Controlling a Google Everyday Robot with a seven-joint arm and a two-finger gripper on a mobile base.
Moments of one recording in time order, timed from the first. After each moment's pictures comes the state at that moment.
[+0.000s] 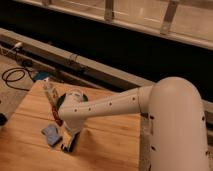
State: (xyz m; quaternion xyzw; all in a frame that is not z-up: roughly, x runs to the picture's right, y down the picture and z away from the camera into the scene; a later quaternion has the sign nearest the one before) arm -0.166 0.250 0.771 -0.37 0.08 0.32 0.87
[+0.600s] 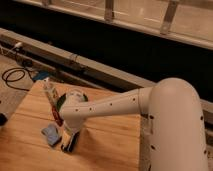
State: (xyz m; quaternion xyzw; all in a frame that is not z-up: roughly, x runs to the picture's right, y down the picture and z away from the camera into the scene) arm -0.177 0.250 0.776 -0.37 0.06 0.34 0.86
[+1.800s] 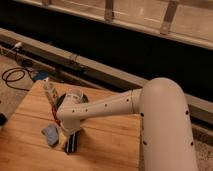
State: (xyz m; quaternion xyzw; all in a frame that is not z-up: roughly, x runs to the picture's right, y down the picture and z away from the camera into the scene) arm -0.196 0.263 0.793 -0.39 0.06 0.34 0.85
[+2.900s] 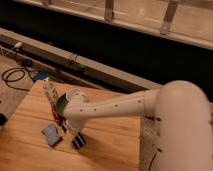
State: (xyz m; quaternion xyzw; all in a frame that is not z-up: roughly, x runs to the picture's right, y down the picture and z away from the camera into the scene) arm -0.161 0.239 0.772 -0.38 0.02 0.34 0.86
